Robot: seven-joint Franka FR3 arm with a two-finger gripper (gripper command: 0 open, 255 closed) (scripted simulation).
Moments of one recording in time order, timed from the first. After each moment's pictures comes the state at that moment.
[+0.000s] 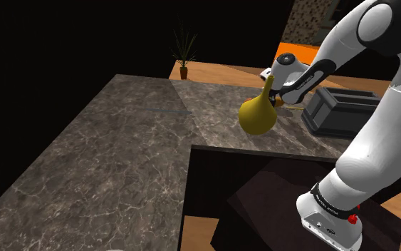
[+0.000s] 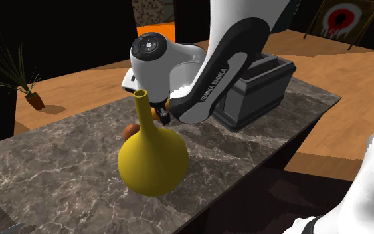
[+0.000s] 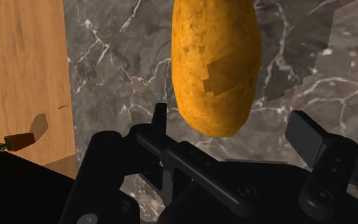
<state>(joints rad) -0.24 0.20 -0.38 -2.36 -0.92 2.90 -0.47</state>
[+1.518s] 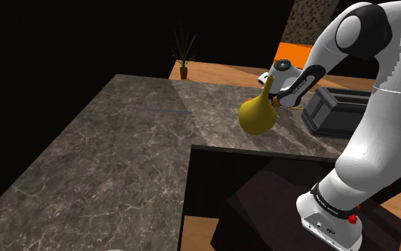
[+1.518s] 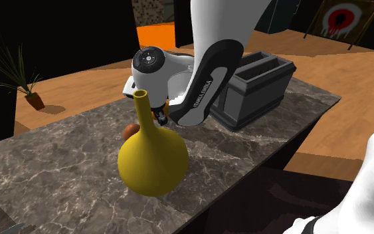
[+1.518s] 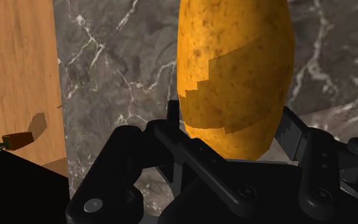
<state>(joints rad) -0.25 0.35 -0.40 -2.27 -0.94 2.98 -0.43</state>
